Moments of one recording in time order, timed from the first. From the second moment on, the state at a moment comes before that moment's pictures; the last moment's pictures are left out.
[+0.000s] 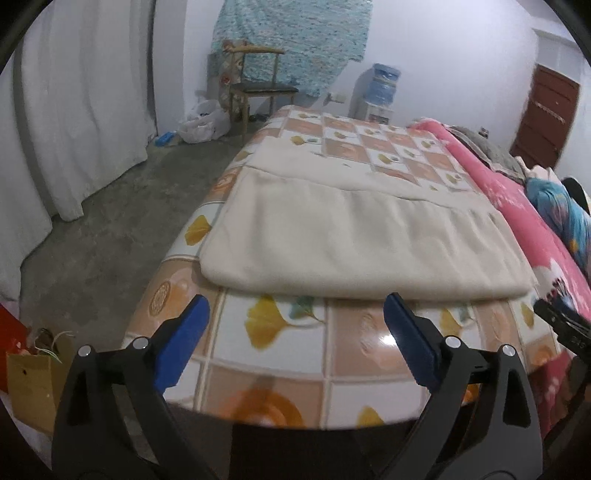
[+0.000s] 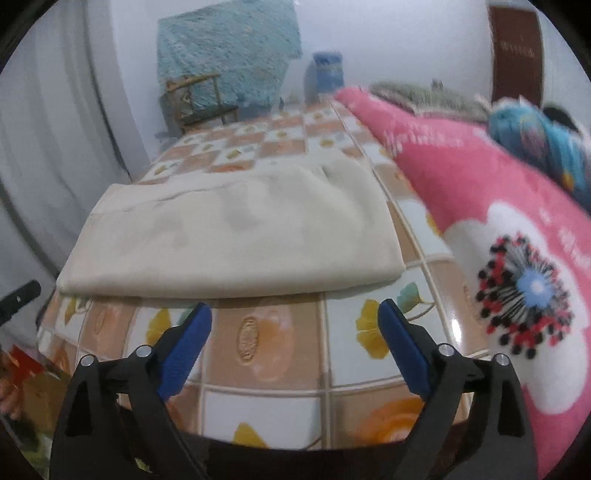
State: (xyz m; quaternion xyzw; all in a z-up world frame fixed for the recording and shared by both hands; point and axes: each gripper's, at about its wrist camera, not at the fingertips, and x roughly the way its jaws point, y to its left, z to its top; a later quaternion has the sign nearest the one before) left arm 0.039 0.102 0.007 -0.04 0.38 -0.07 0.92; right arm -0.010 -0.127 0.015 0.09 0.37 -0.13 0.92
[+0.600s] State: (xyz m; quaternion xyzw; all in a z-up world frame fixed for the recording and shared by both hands) left arm -0.014 0.050 0.043 -0.01 0.33 -0.07 0.94; right arm -0.054 -0.066 0.070 0.03 0.24 -0.08 0.97
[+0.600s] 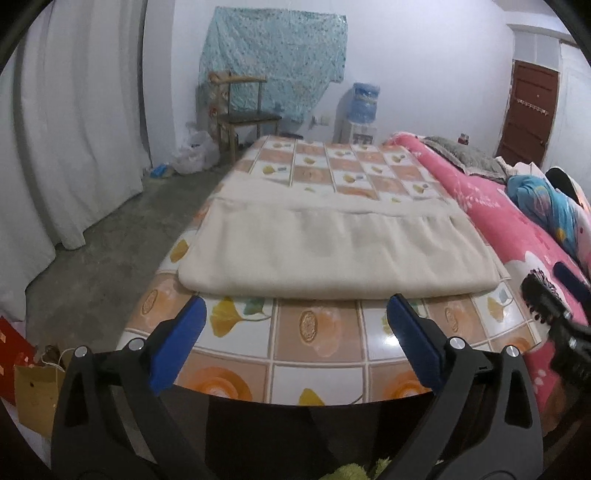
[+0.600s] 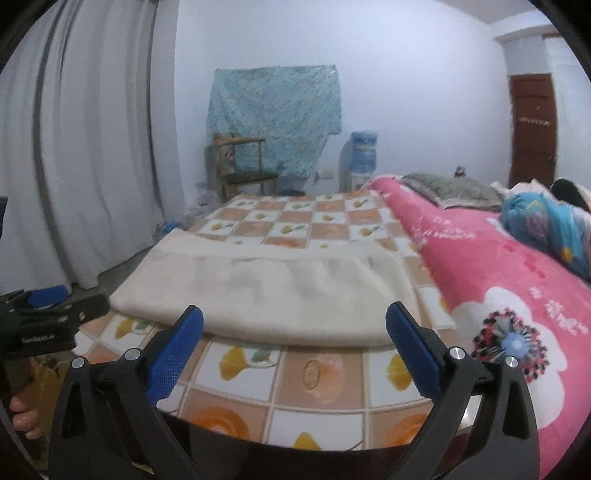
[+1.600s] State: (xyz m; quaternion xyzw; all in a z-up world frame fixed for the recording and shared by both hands) left arm 0.011 0.025 0.003 0.02 0.41 -0.02 0.91; right arm -0.038 -0.076 0.030 0.07 0.34 -0.14 0.93
